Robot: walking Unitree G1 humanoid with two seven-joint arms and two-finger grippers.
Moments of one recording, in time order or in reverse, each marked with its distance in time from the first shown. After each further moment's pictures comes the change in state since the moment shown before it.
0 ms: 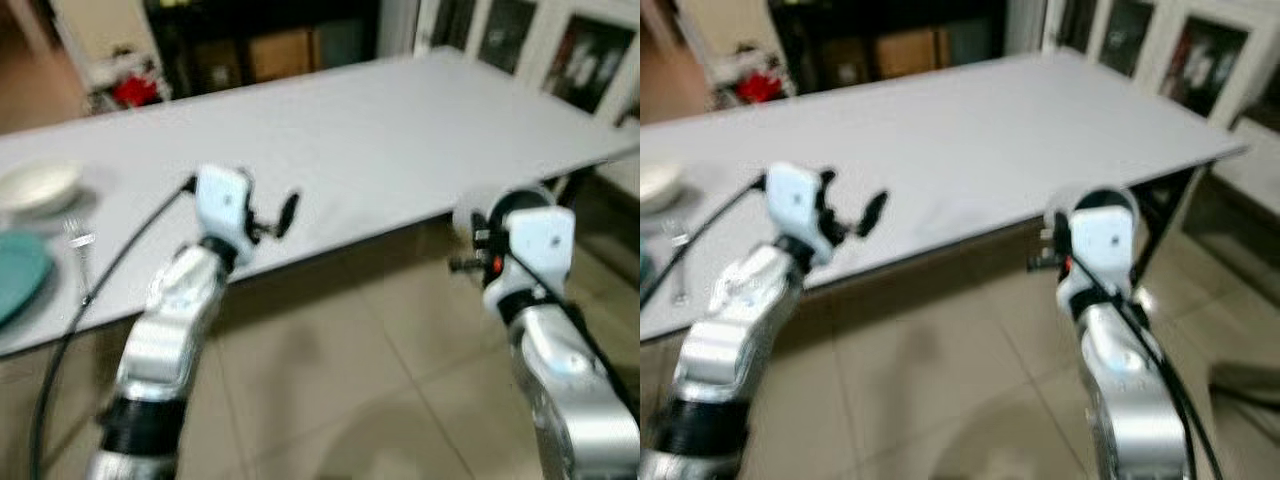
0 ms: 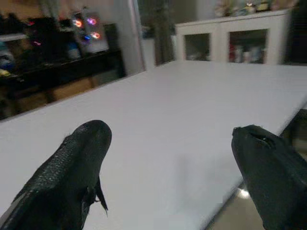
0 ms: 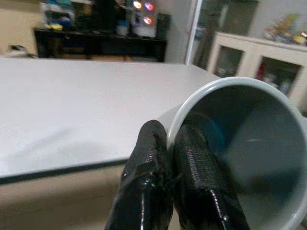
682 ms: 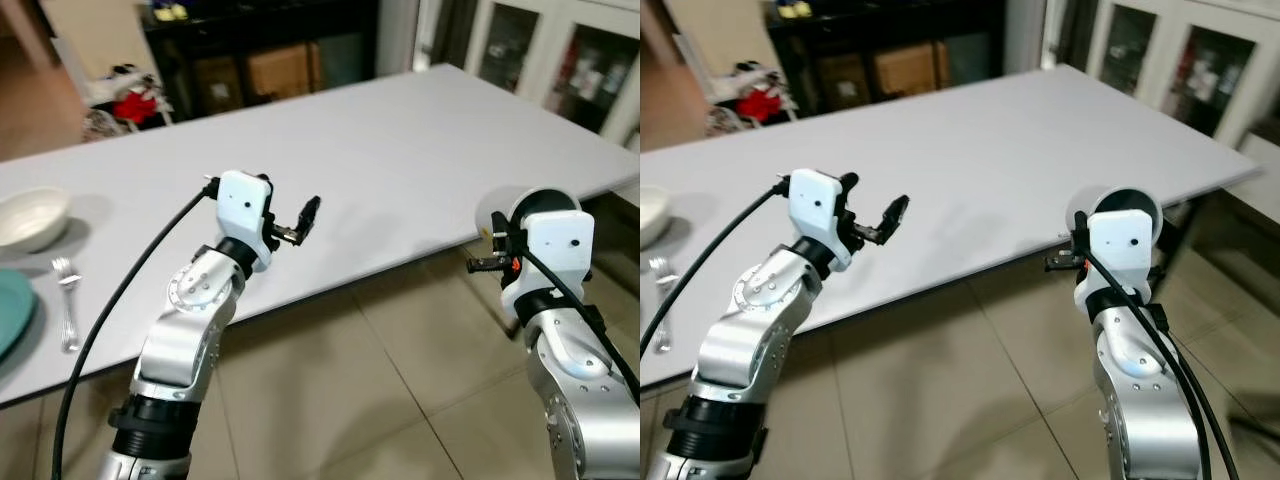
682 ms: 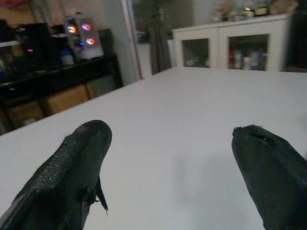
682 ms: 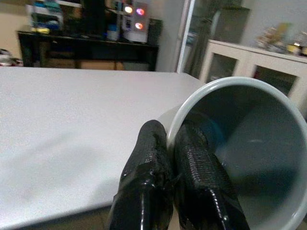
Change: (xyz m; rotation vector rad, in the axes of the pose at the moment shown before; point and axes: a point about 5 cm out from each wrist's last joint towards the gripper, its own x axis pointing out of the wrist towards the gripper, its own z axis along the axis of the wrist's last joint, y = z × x) left arm 0.002 -0.002 0.002 0.005 -0.006 -0.011; right arm 0.001 -0.005 0.001 -0.009 -0.003 -0.020
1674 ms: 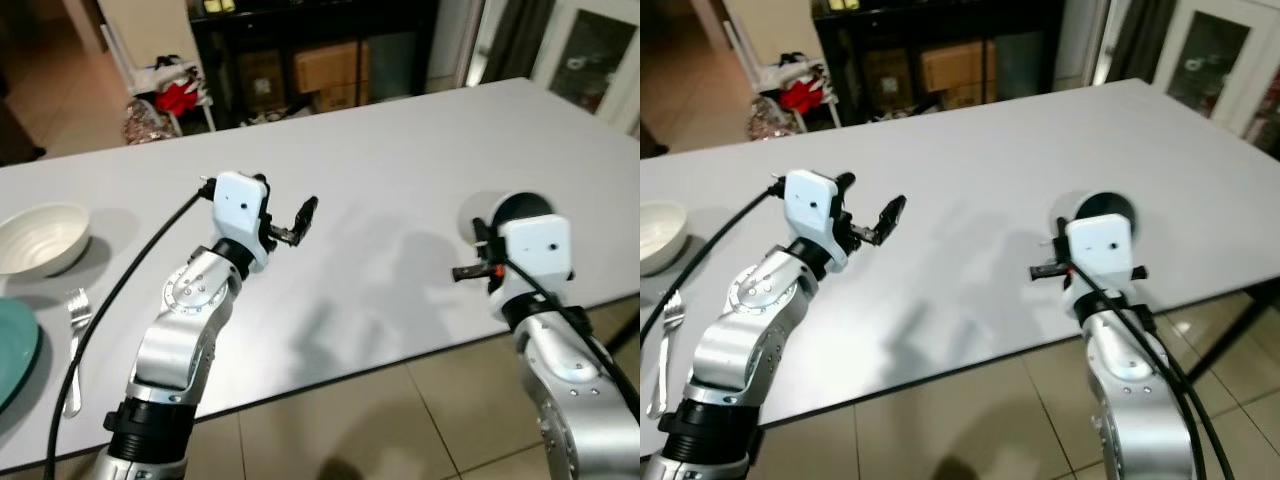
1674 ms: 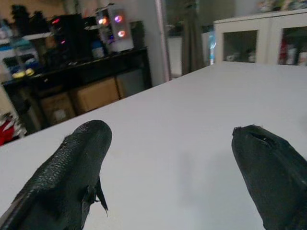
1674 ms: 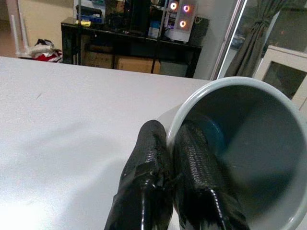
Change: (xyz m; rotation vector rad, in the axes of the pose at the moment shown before) left arm -0.004 0.002 0.001 0.014 -0.008 0.002; right arm -0.002 0.010 -0.003 -0.033 0.012 0.073
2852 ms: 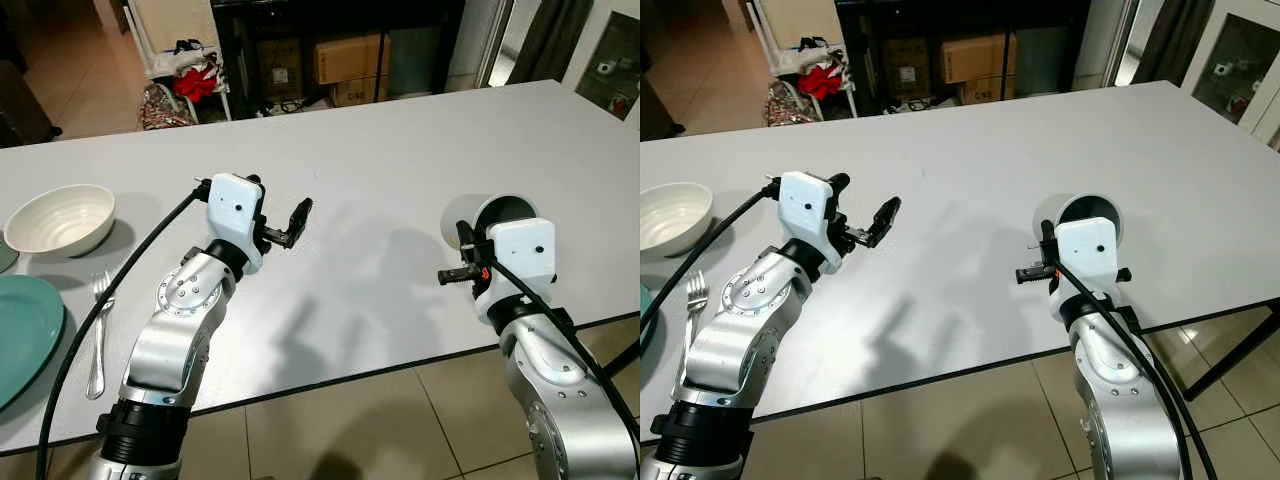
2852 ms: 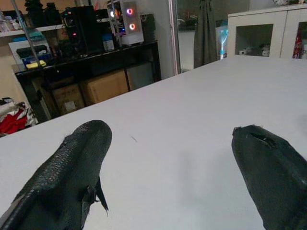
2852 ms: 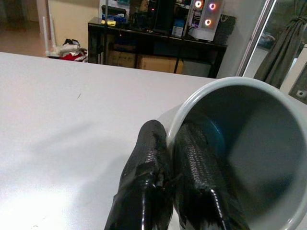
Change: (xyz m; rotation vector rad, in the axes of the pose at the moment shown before) left arm -0.003 0.003 -0.003 0.012 0.014 -0.002; right arm 0.000 0.008 0.000 0.024 -0.001 0.026
